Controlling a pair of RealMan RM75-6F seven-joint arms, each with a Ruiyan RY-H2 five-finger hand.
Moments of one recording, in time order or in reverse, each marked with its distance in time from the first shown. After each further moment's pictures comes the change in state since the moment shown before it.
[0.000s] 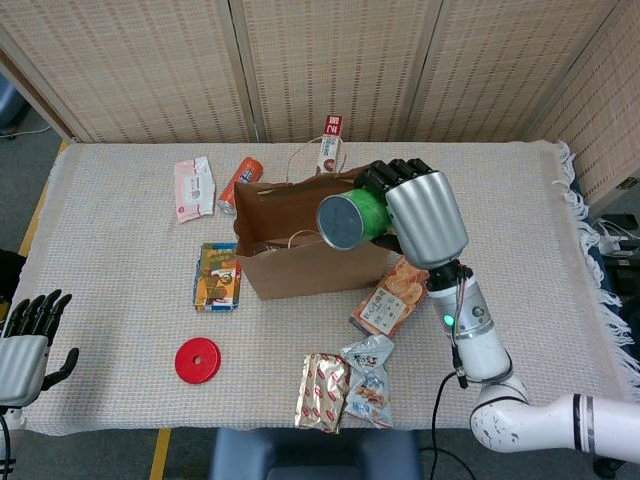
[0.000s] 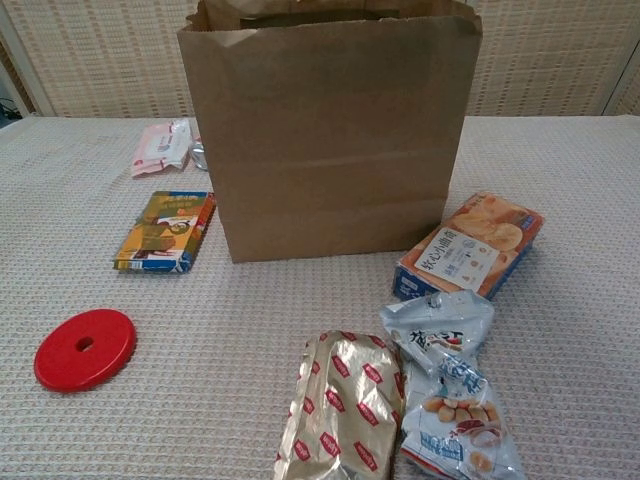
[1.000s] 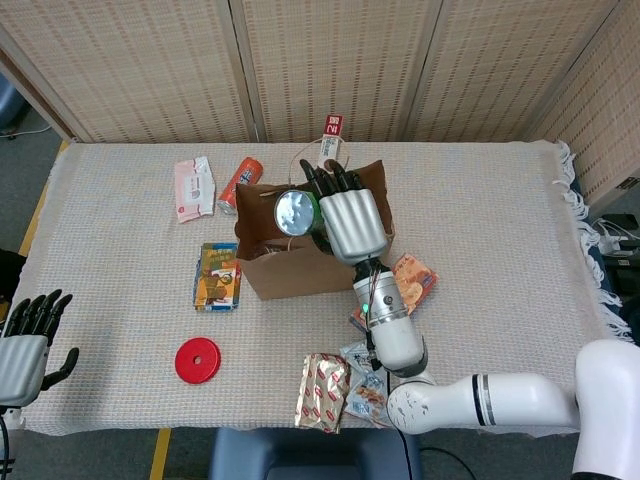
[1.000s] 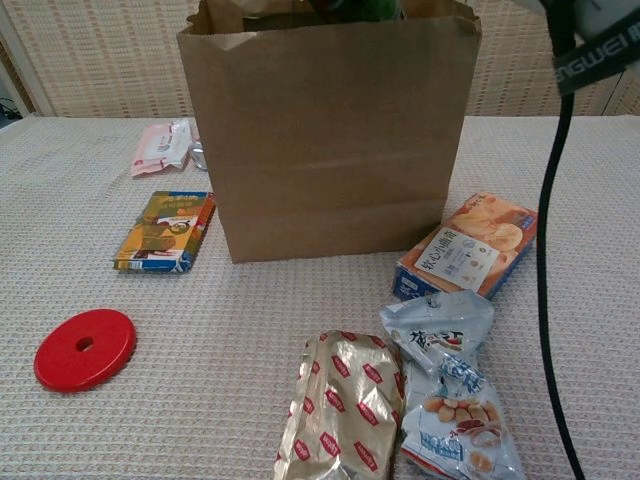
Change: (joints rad) left arm -0.001 0.001 0.001 0.008 0.006 0.001 -0.018; right arm 0.262 -0.295 -0.010 0.168 0.420 0.058 -0.292
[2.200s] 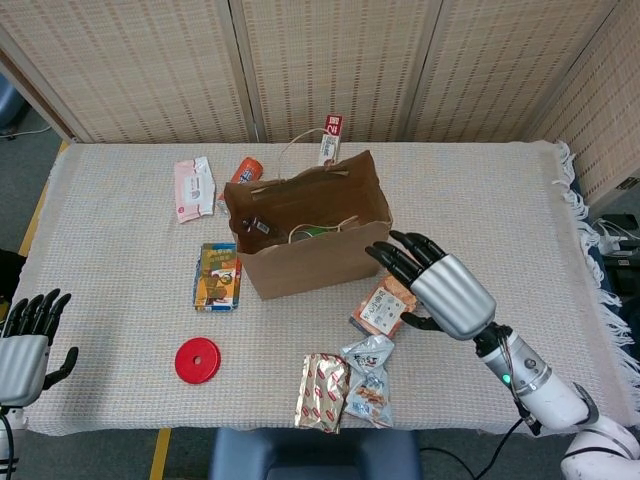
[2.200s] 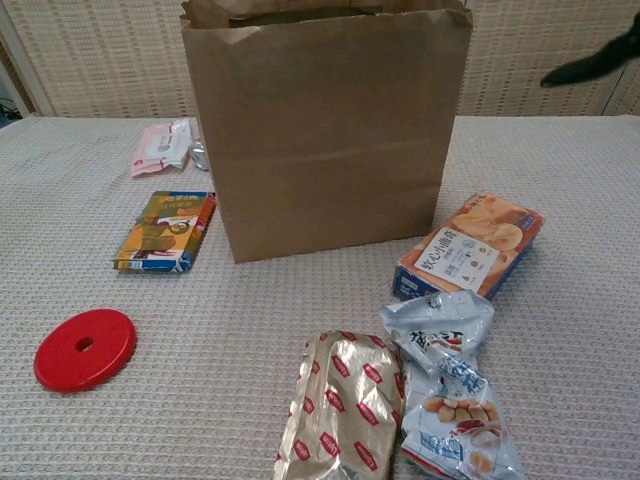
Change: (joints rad) left arm 0.004 -0.016 -0.009 -0.013 -0.015 0.013 0.059; right arm -0.459 0.593 -0.387 -0.147 -0.915 -0.180 0.757
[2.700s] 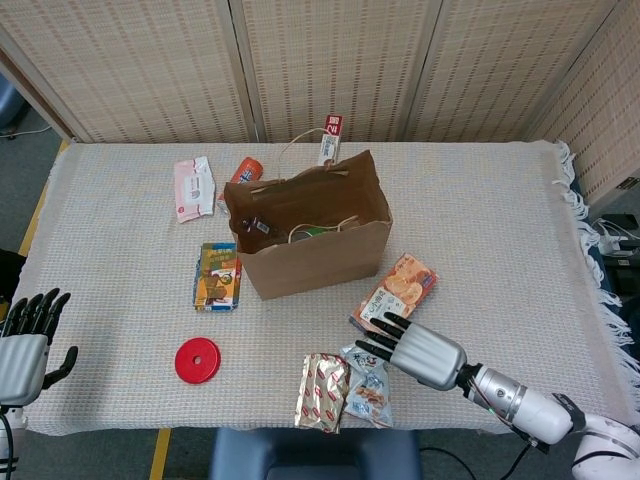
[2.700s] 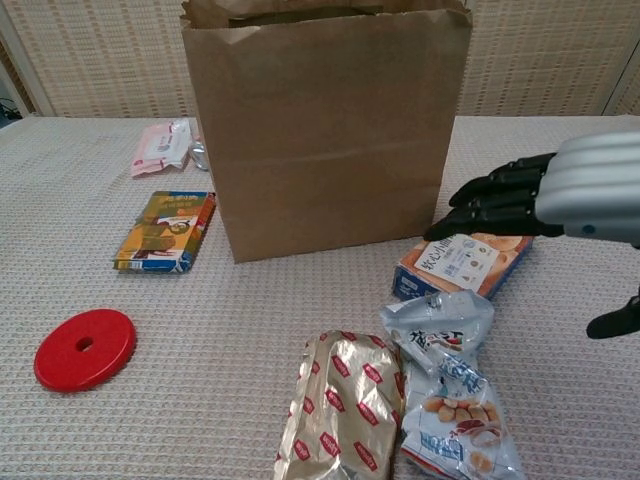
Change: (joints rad) left arm -0.001 0.001 -0.001 0.002 -0.002 -0.003 -0.009; right arm 0.053 -0.068 -0.165 0.139 -0.251 -0.323 -0.098
